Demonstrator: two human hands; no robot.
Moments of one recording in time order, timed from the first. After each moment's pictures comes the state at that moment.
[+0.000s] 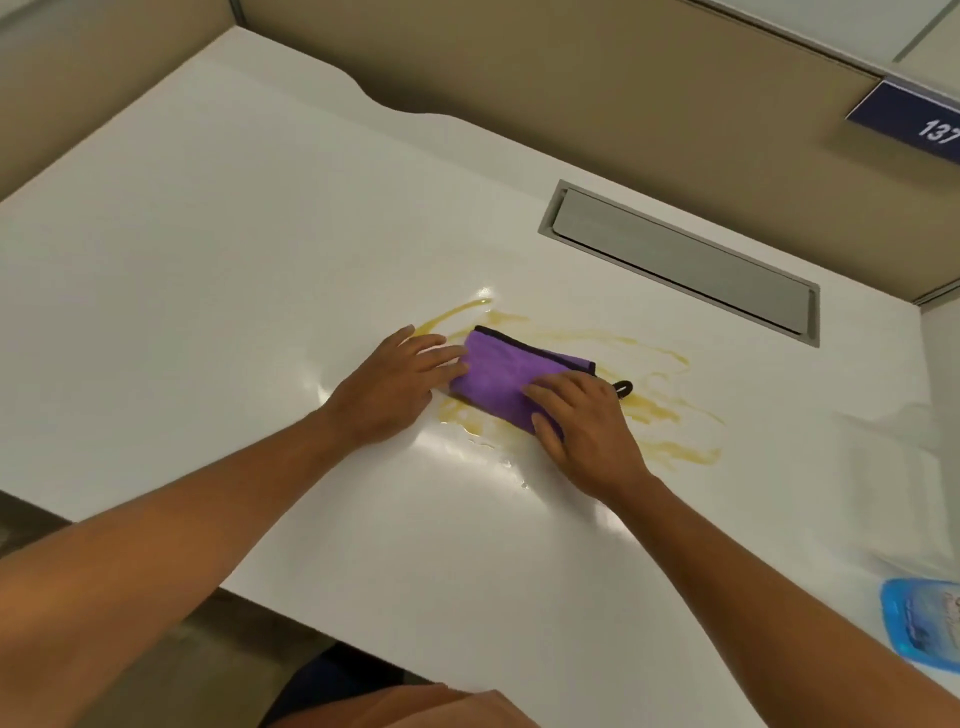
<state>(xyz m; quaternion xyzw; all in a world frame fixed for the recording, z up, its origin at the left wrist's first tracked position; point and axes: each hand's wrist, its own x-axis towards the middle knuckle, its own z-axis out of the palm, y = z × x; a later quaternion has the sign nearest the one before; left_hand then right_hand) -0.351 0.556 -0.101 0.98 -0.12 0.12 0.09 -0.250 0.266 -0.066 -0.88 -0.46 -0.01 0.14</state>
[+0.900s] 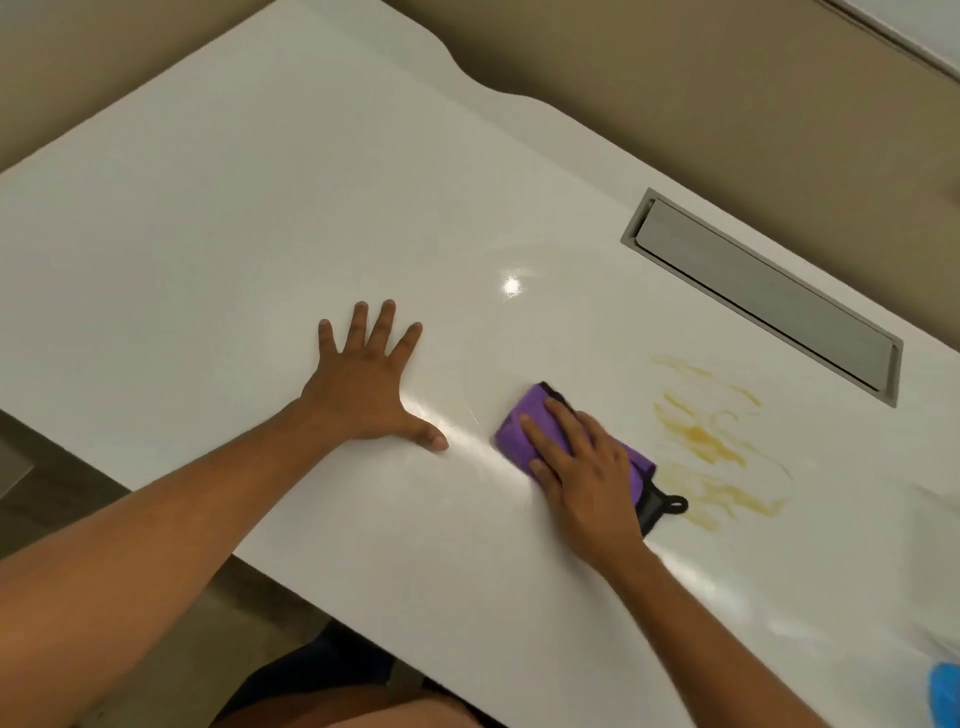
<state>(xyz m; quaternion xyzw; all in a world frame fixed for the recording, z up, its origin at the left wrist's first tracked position) -0.402 0.625 -0.120 0.95 0.21 -0.18 0.13 -0.311 0.321 -0.087 -0.92 -0.37 0.14 0.03</state>
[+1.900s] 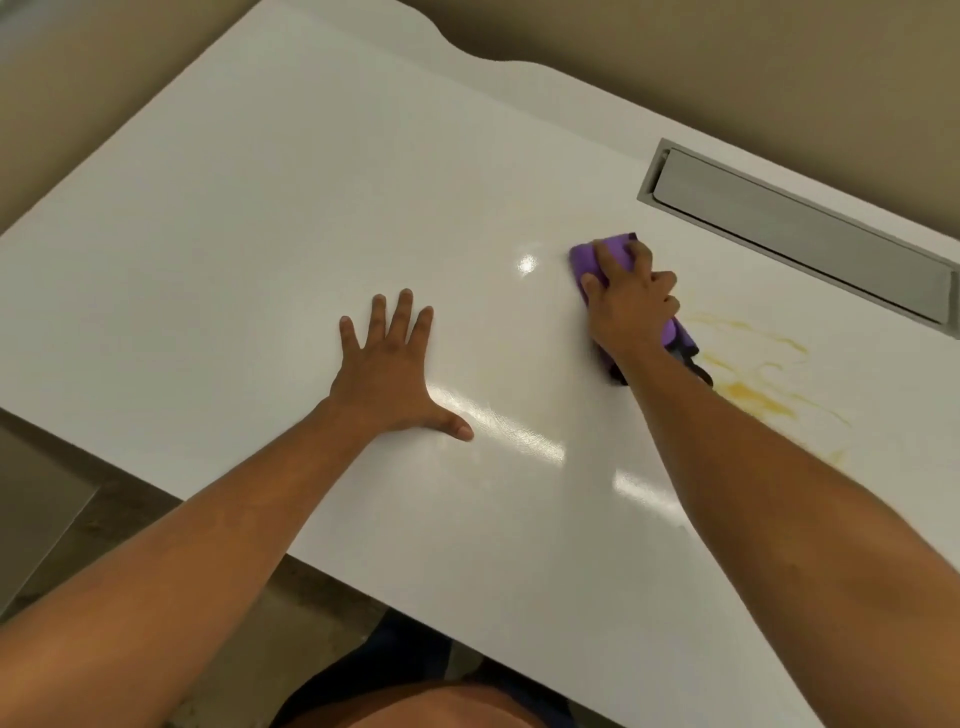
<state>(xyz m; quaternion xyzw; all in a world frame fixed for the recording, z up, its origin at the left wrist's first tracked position) -0.404 0.622 -0.108 0.95 0.20 -0.19 0.12 -0.178 0.427 -0.091 -0.98 -0.15 0.05 0.08</state>
